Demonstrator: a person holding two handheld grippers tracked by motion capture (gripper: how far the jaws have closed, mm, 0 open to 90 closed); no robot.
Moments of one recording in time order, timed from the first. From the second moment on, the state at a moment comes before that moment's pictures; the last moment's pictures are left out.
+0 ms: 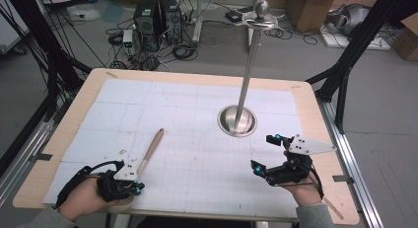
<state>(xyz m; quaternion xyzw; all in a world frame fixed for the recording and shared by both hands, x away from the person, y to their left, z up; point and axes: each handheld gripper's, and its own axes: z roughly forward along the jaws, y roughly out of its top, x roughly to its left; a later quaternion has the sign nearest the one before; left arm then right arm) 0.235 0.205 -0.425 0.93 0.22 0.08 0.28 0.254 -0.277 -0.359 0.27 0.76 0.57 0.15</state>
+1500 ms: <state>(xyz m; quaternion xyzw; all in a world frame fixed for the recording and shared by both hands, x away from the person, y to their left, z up) 0.268 0.266 -0.418 0.92 0.31 0.12 0.19 0.255 -0.274 -0.361 0.27 0.76 0.57 0.15</state>
